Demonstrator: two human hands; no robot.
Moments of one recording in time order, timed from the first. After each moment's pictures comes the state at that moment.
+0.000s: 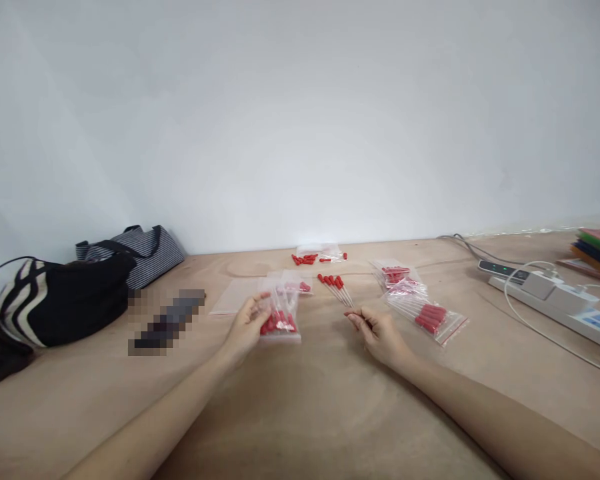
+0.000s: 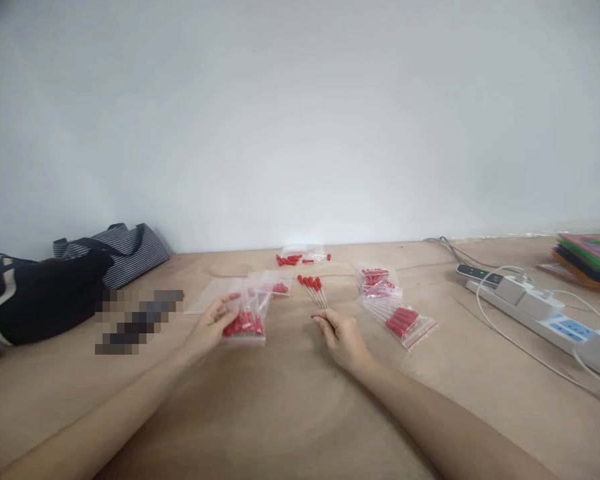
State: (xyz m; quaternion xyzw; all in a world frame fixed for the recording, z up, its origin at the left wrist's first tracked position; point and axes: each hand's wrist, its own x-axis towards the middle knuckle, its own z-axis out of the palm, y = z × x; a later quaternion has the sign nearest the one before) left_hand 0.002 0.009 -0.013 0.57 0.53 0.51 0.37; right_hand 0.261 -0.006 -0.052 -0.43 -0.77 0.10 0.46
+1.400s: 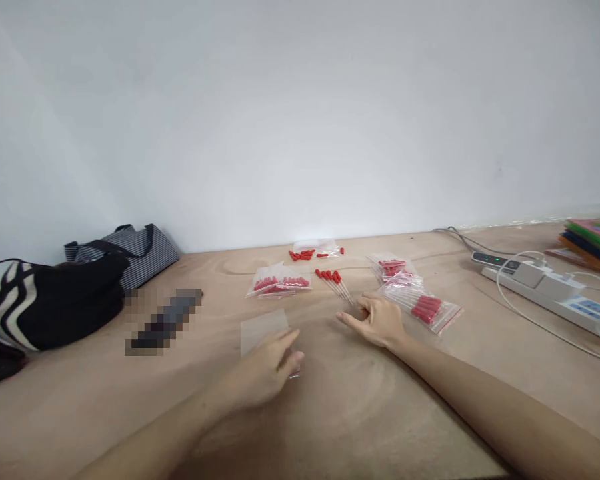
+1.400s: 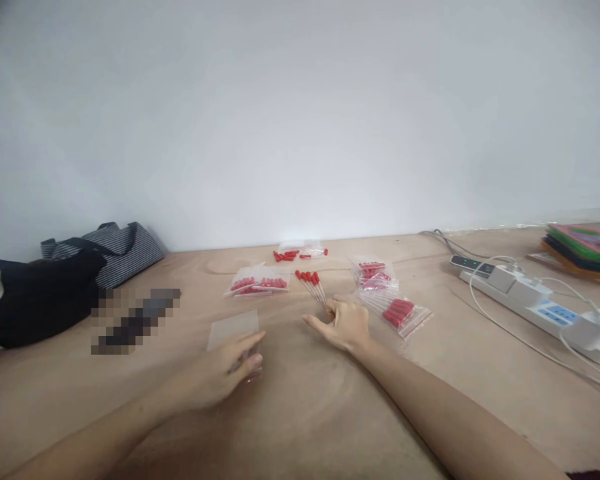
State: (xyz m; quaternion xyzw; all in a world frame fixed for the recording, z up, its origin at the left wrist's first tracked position) left_hand 0.021 -0.055 0.013 0.84 0.51 0.04 0.15; right_hand 0.263 -0.005 -0.037 -0.61 -0.72 -0.04 0.32
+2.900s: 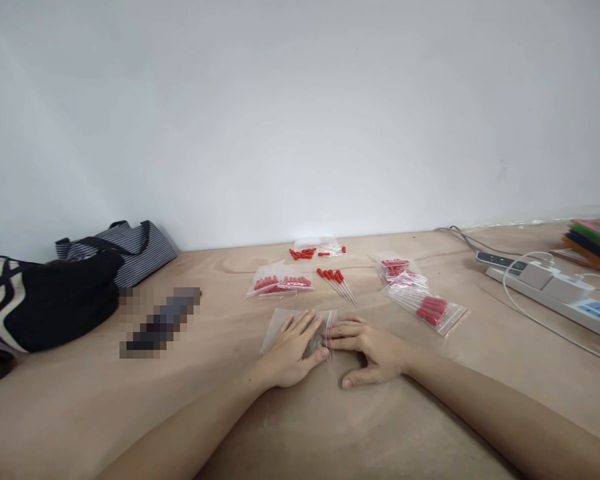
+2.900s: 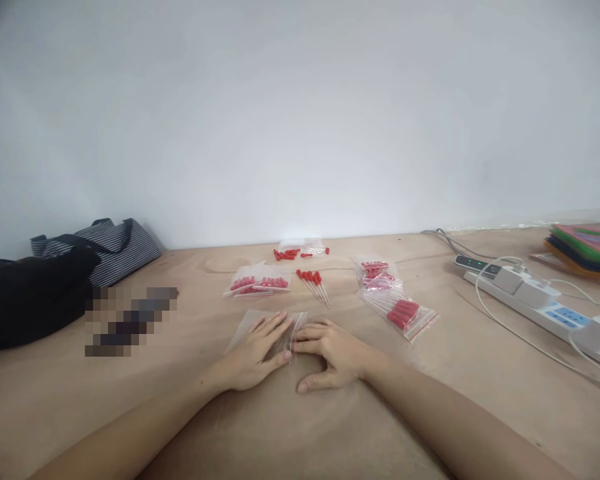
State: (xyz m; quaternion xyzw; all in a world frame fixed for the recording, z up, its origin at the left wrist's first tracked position) left_hand 0.046 -0.017 -0.028 0.90 0.41 0.07 0.13; right_hand 0.258 -0.015 -0.035 -0.20 -0.95 0.14 0.20
